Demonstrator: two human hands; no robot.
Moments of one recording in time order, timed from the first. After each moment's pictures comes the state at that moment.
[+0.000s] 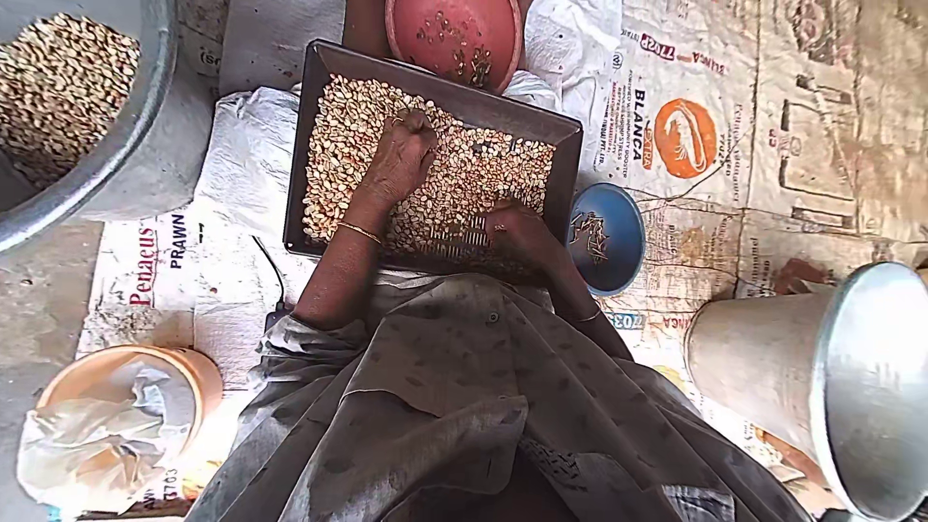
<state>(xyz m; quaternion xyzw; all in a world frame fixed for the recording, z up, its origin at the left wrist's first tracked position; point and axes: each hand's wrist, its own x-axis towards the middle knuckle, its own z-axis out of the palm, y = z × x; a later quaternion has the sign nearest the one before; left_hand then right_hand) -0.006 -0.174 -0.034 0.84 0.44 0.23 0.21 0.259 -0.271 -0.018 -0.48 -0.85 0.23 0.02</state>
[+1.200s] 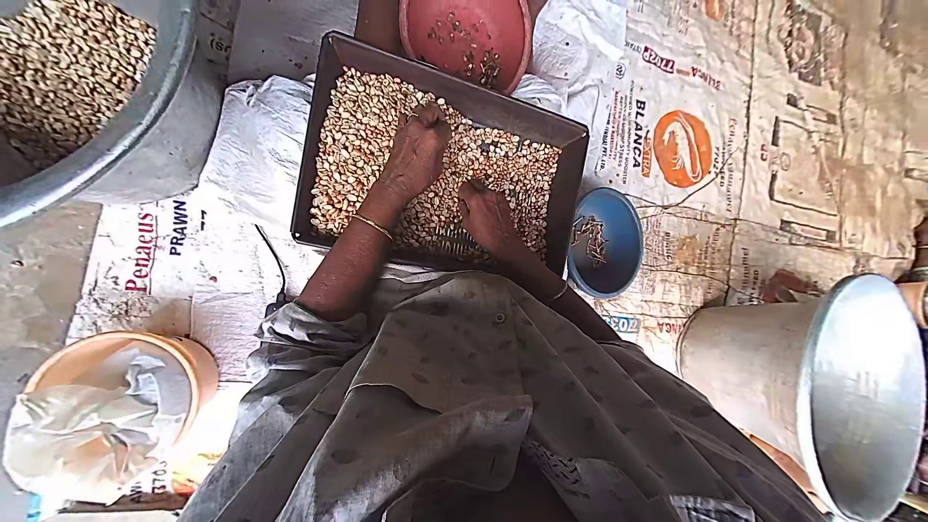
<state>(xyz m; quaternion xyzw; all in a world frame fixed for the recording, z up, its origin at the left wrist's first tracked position) 0.004 -0.180 -0.032 0.81 0.47 0.27 0.22 0.175 -0.256 -0.033 -0.61 -0.78 0.13 0.00</state>
